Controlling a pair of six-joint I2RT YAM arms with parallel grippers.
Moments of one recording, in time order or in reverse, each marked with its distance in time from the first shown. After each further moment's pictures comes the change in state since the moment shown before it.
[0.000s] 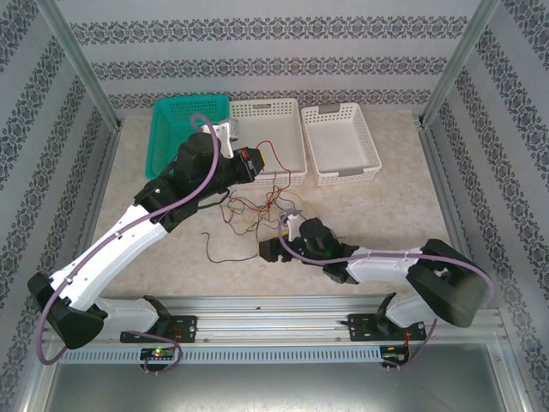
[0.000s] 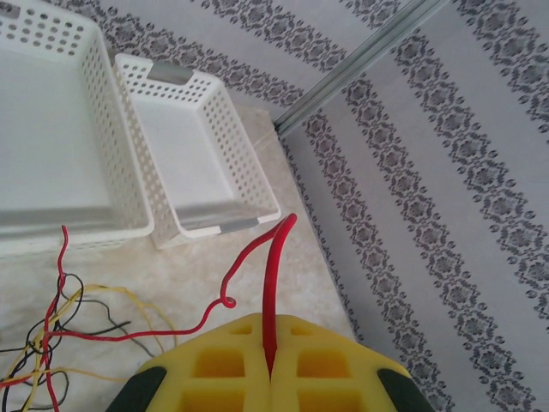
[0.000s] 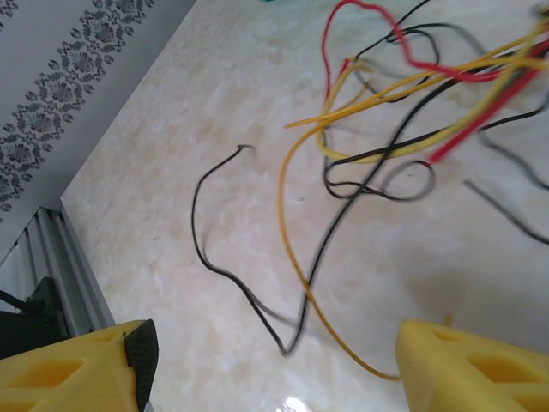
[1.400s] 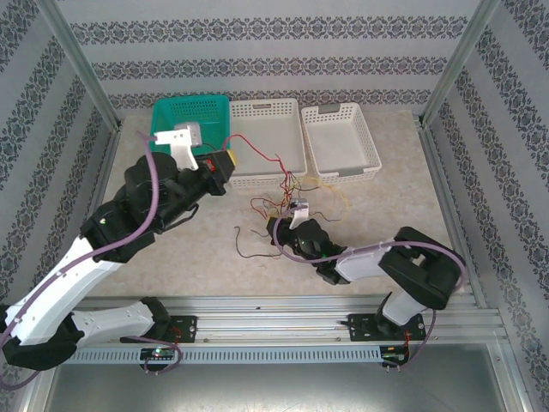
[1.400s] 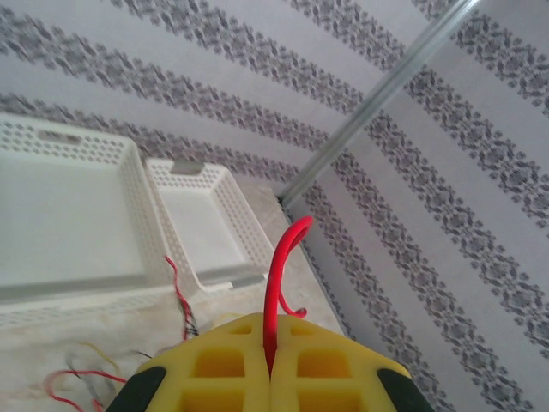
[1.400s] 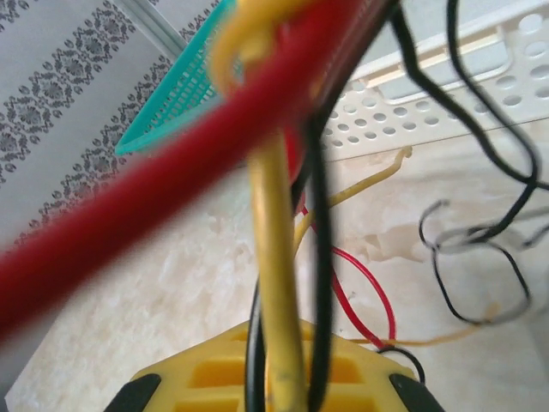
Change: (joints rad) left arm -0.125 -0.225 0.100 -0.183 -0.303 0.121; right arm 0.008 0.113 -0.018 0.315 0.351 0.123
